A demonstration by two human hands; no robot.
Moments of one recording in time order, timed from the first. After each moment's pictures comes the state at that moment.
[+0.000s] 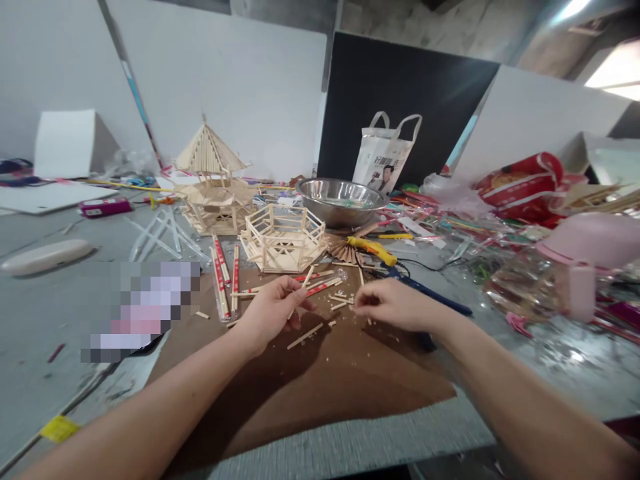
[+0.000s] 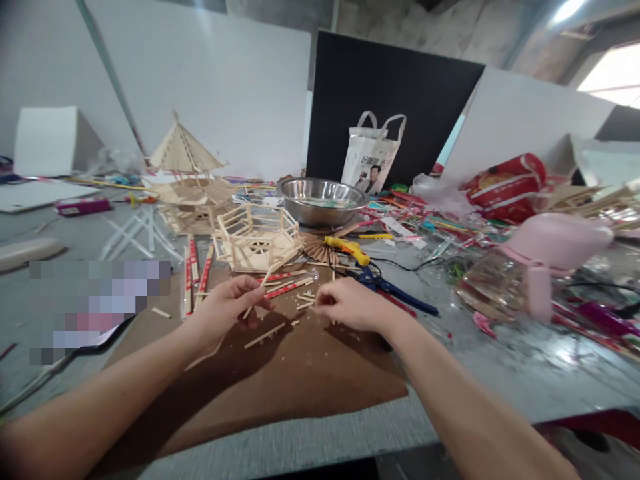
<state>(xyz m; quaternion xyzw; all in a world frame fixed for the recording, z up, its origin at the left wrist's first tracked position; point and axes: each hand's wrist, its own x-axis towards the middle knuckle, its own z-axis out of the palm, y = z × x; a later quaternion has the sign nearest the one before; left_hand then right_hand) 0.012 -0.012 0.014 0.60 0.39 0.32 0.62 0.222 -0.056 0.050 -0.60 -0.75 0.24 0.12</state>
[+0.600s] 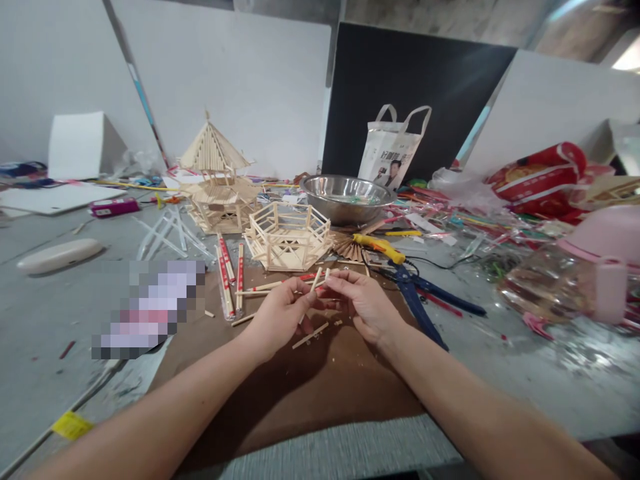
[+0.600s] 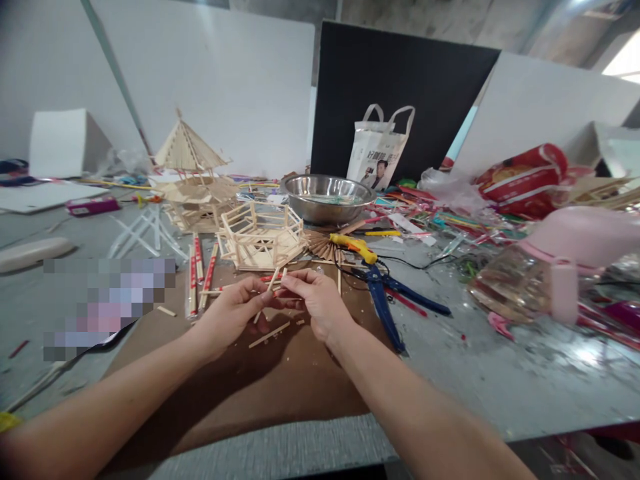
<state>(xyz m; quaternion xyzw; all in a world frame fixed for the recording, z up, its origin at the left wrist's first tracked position) 0.018 -0.019 0.017 0.62 0.40 0.30 0.60 0.157 -0.038 0.018 -0.47 -0.33 0.59 0.57</state>
